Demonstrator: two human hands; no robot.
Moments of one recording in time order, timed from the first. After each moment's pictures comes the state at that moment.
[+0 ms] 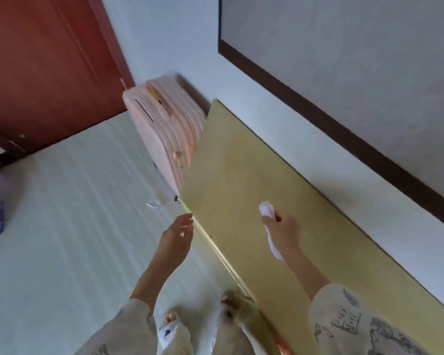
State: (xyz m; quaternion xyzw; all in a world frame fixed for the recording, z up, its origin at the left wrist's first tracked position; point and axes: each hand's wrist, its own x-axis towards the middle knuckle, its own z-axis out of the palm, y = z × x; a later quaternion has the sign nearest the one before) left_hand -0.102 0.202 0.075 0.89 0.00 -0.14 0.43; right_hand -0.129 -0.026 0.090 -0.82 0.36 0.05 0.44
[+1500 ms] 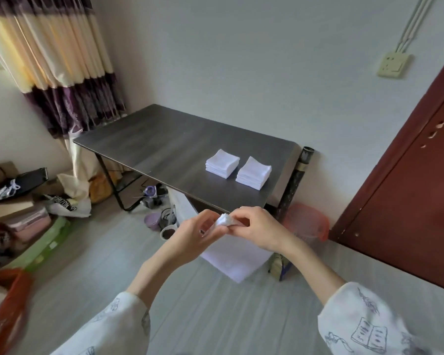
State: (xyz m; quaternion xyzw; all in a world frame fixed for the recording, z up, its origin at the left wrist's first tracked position) left_hand -0.239 1.284 0.236 0.85 0.29 0.19 0.39; right_hand -0.082 1.196 0.264 -0.69 -0.59 0.28 0.32
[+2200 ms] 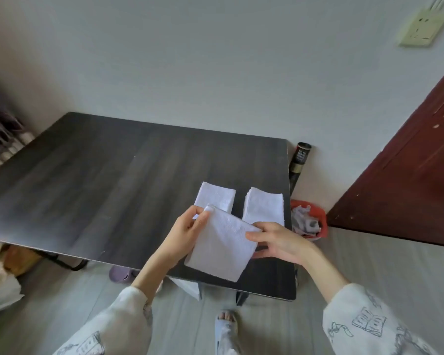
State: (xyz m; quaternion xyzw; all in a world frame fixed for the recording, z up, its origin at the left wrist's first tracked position) left_hand -0.050 1.668 0.184 0.76 0.26 0.11 0.59; right_hand 0.103 1.501 0.173 -0.66 -0.18 0.56 0.48
